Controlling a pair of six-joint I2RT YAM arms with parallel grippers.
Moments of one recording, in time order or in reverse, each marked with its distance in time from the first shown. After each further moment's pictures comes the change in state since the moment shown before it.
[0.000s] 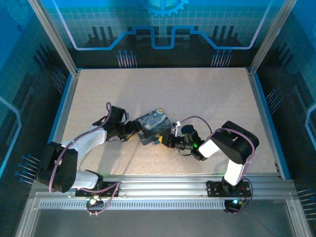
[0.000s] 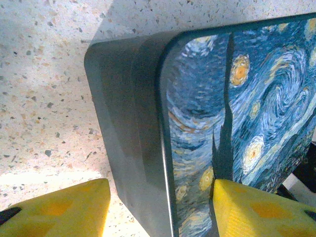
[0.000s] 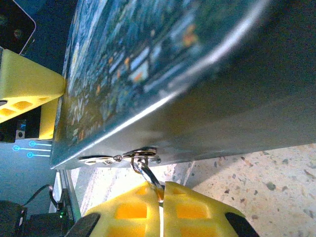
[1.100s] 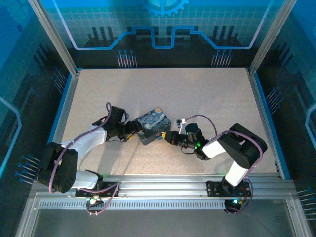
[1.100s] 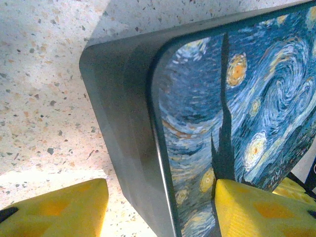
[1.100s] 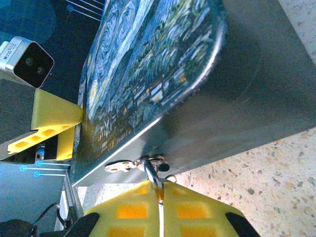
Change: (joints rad) left arm 0.000 -0.002 0.000 -0.008 -0.002 0.000; right arm -0.042 -0.098 -0.032 -0.037 0.031 0.022
